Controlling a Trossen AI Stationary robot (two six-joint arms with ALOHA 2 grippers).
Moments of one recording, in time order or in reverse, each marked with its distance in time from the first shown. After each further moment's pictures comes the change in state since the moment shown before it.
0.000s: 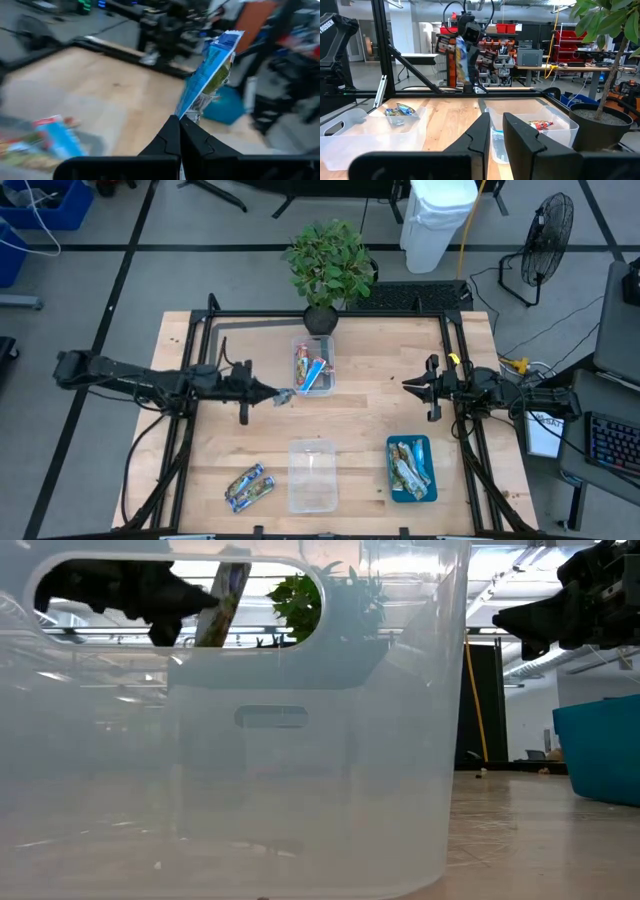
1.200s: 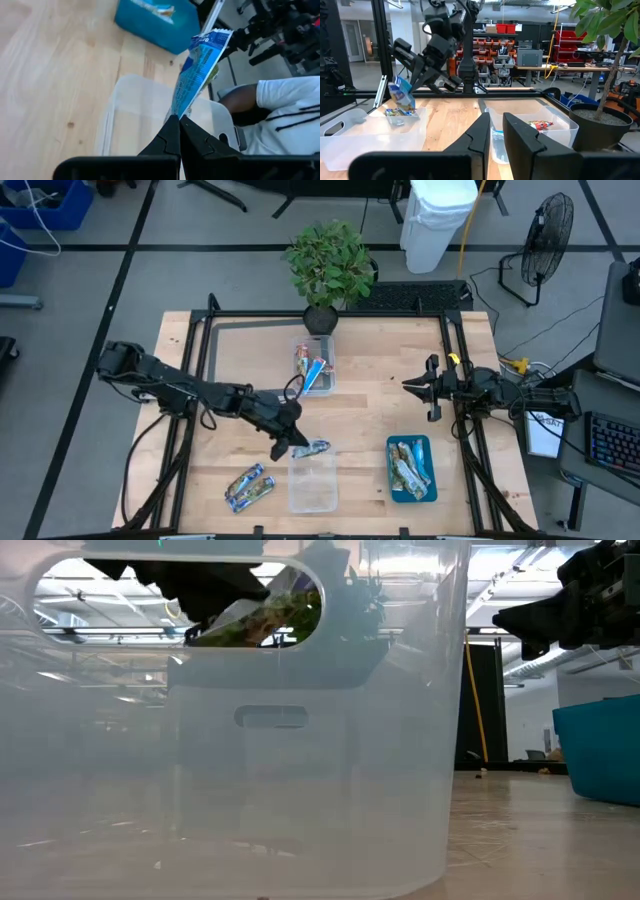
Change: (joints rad) left arm -0.181 0.615 0.465 -0.229 0.245 -0.312; right arm 0.000 0.000 0.000 0.000 0.000 0.000
